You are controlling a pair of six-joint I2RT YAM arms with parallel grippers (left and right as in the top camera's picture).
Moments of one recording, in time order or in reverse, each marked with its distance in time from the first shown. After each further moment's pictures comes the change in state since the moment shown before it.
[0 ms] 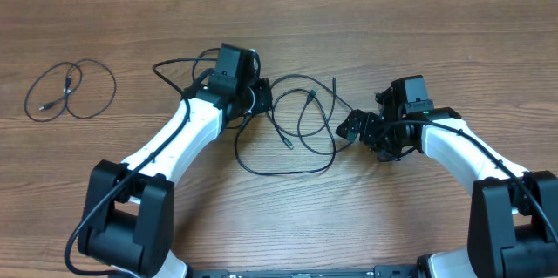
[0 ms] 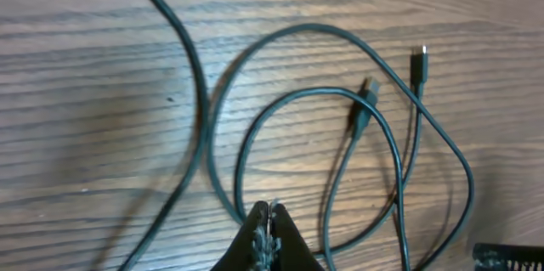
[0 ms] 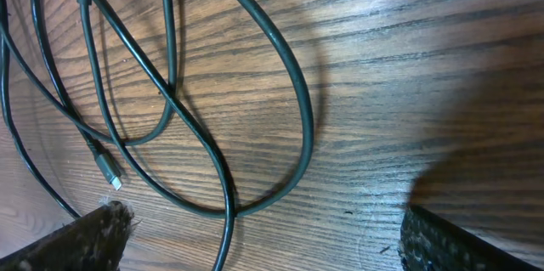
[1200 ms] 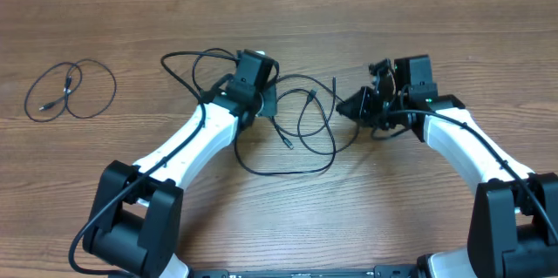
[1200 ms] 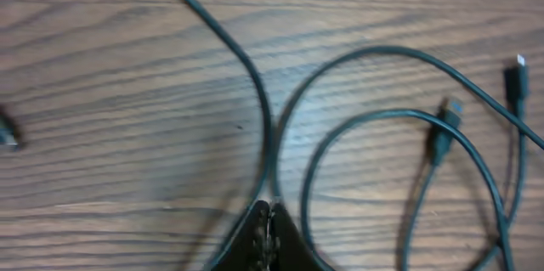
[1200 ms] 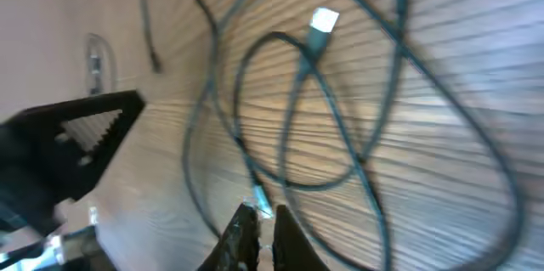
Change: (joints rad) left arm -0.070 0.000 0.000 -0.001 -0.320 0.076; right arm 0.009 0.000 0.113 0.144 -0.224 0.033
